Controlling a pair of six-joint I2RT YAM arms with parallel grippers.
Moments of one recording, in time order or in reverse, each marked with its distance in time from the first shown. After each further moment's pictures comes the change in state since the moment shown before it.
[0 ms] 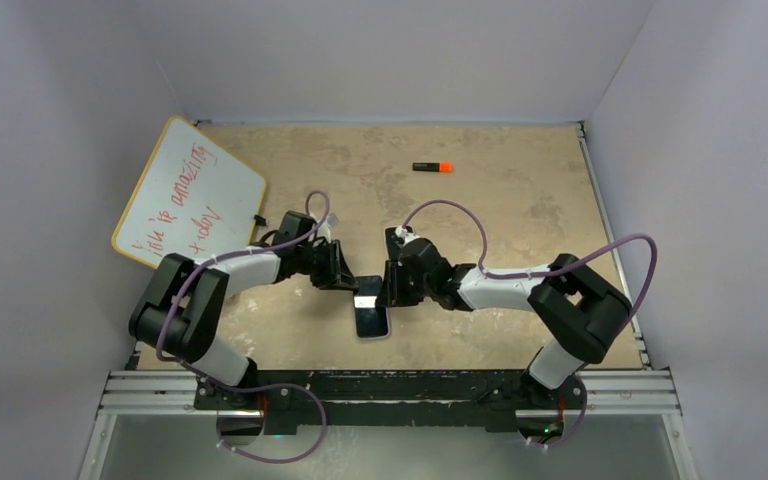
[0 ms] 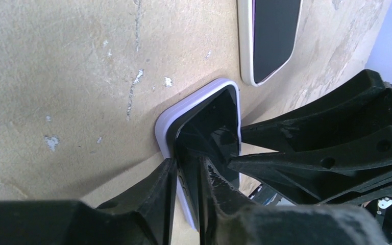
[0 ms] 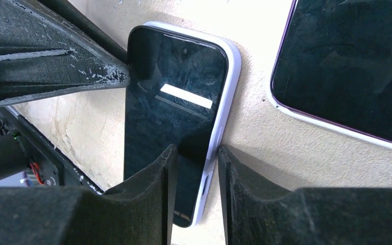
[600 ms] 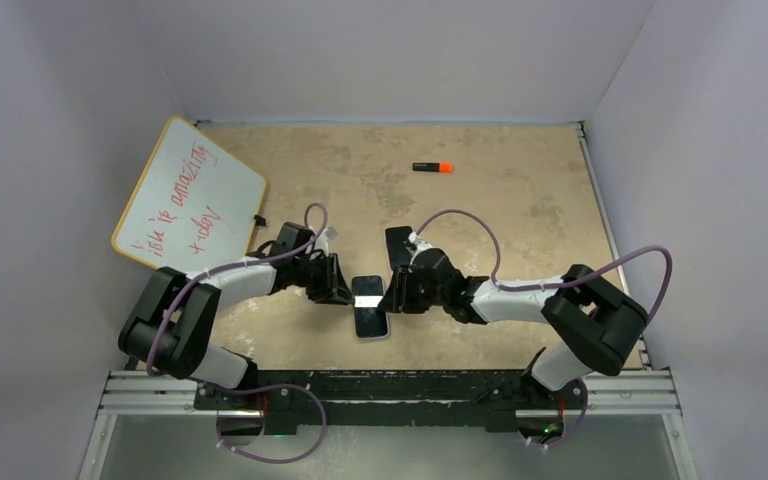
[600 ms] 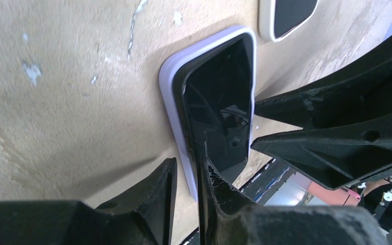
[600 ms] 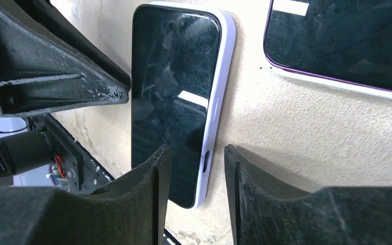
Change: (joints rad) left arm -0.021 -0.087 -0.060 -0.079 -0.010 0.014; right arm 0.002 -0.094 -0.137 0.122 -0.001 0.089
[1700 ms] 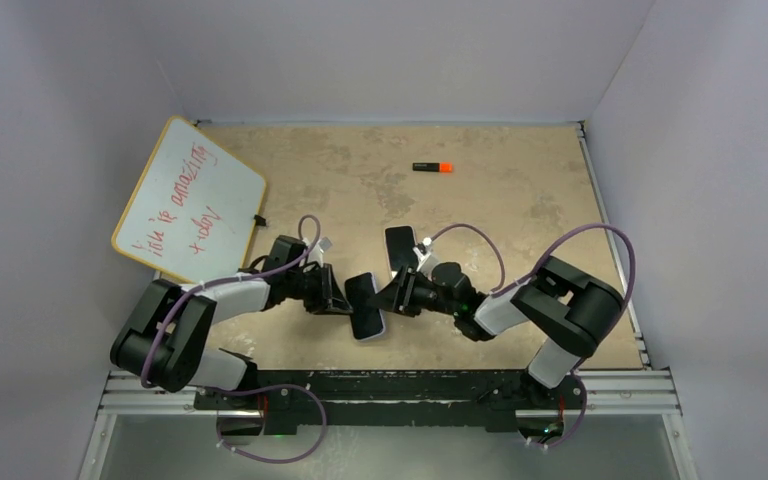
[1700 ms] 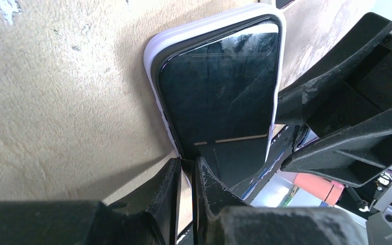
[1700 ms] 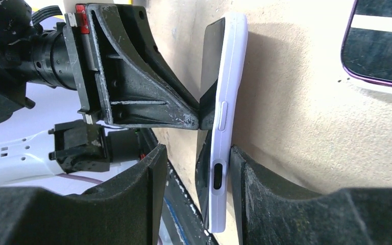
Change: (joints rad) left arm 0.004 -0.060 -0.150 0.129 0.080 -0.078; right arm -0.018 0.119 -0.207 0.672 -0.129 0.279
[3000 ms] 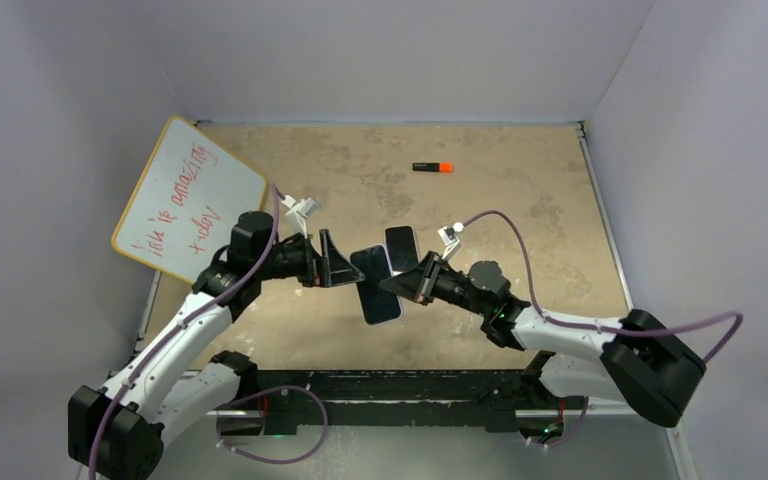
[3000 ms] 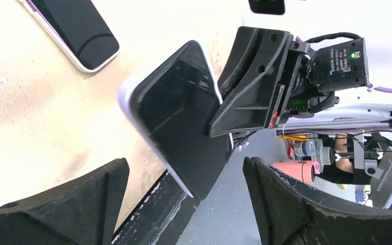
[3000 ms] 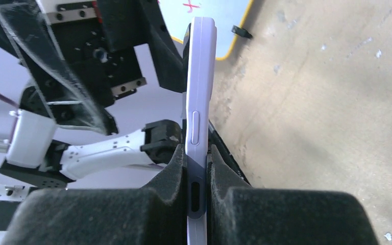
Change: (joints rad) left arm -0.009 -0.494 0.202 -0.215 0.075 0.000; right arm -0.034 -0.422 -0.059 -0.063 -0.027 0.033
